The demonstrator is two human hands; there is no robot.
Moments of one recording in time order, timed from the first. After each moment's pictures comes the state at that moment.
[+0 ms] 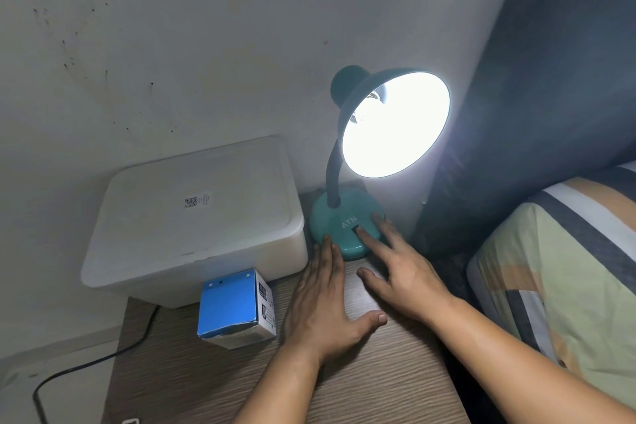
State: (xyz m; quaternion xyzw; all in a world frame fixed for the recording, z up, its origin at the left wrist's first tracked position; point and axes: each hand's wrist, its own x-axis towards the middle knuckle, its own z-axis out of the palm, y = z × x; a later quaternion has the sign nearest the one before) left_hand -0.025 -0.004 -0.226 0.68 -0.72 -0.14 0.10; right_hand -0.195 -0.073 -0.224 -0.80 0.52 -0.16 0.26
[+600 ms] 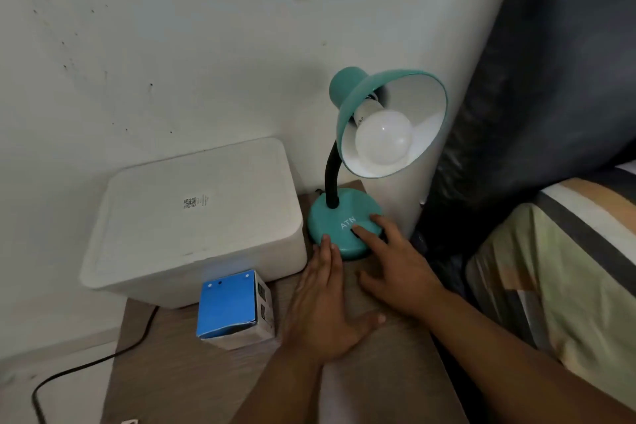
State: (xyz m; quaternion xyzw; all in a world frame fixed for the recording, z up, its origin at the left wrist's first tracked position) left_hand -0.021 -0.004 -0.235 0.66 -0.73 -0.13 0.13; right_hand -0.191 -0.079 -0.220 -0.81 0.50 -0.17 0.25
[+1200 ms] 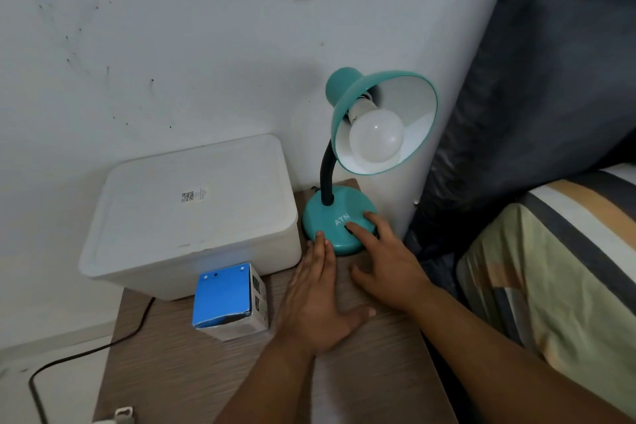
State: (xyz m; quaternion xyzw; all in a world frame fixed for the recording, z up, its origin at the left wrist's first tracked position) left_hand -0.020 -0.003 -0.234 0.66 -0.72 -0.15 0.13; right_hand -0.186 -0.075 -0.213 -0.81 0.51 -0.17 0.24
